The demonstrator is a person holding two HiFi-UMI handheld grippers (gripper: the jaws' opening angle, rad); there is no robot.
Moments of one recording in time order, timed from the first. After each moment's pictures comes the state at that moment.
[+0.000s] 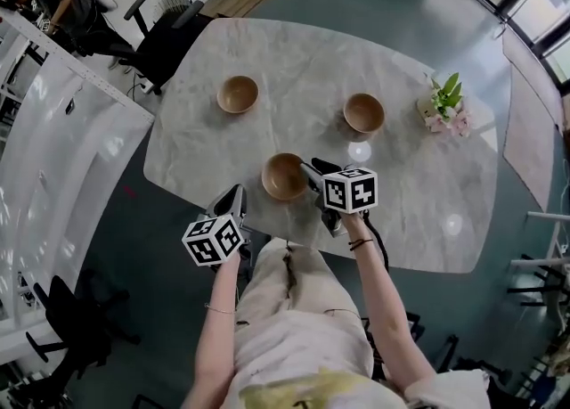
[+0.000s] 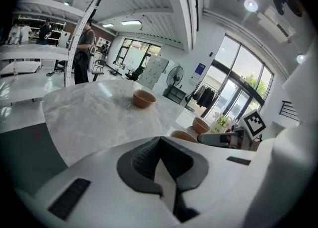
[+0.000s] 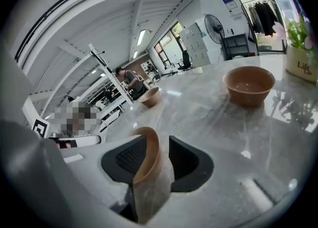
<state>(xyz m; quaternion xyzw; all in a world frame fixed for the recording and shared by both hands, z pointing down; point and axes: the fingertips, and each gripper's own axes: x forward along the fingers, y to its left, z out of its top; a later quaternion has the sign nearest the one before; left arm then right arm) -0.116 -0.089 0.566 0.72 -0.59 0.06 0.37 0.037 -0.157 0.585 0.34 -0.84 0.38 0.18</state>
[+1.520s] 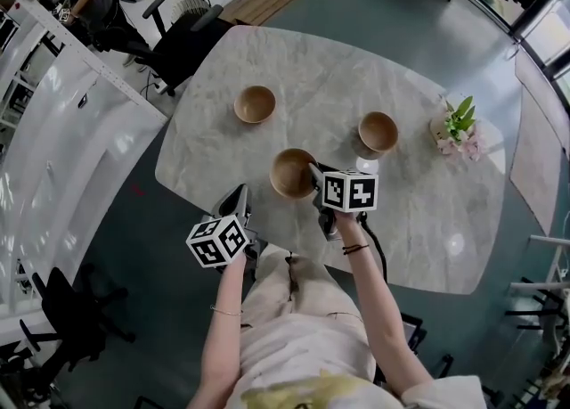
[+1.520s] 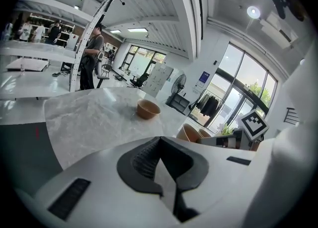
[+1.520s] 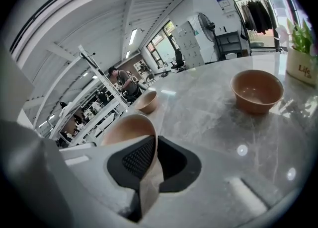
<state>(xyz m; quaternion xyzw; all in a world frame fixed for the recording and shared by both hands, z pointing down) -0.134 -0.109 0.550 0.70 -0.61 0.02 0.36 0.015 -0.185 0.574 0.38 -0.81 0.41 0.18</state>
